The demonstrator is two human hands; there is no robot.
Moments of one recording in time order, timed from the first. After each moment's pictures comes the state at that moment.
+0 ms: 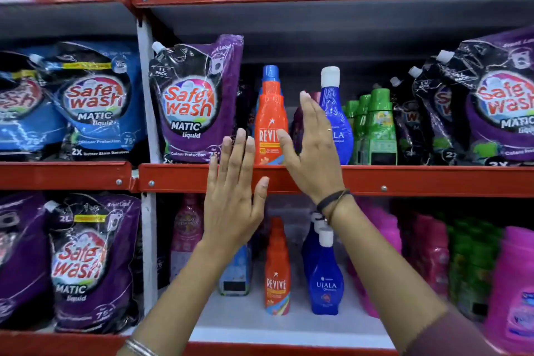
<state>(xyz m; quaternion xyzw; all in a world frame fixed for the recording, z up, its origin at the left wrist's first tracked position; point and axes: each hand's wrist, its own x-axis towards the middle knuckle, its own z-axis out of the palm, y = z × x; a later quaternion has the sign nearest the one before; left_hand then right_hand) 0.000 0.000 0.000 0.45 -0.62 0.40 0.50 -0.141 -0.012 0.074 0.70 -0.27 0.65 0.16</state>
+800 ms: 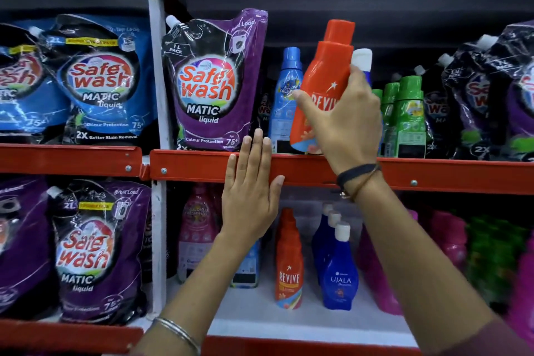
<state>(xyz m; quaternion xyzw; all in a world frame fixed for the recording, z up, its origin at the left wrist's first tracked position) 0.017 -0.041 -0.017 0.49 -0.60 0.43 0.47 -0.127 0.014 0.104 0.59 -0.37 0.71 0.13</state>
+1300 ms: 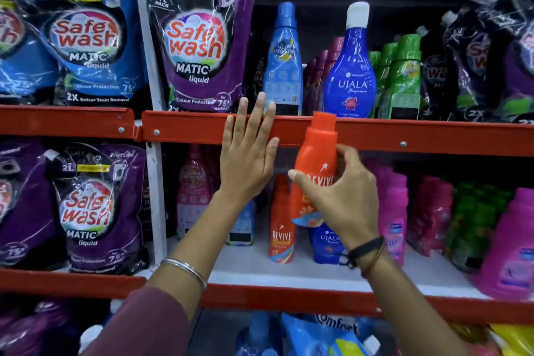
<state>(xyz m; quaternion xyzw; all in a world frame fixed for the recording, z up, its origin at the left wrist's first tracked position) 0.010 -0.041 -0.018 0.47 -0.61 0.44 0.46 -0.157 0.028 -0.031 0.64 -0.43 0.63 -0.01</state>
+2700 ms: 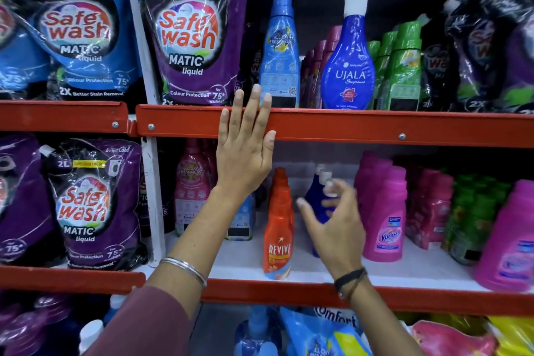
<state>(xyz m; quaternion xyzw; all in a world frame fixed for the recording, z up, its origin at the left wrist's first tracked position) 0.006 -0.039 -0.017 0.48 -0.61 0.42 0.47 -0.158 -0.010 -0.113 0.62 -0.45 0.64 0.00</state>
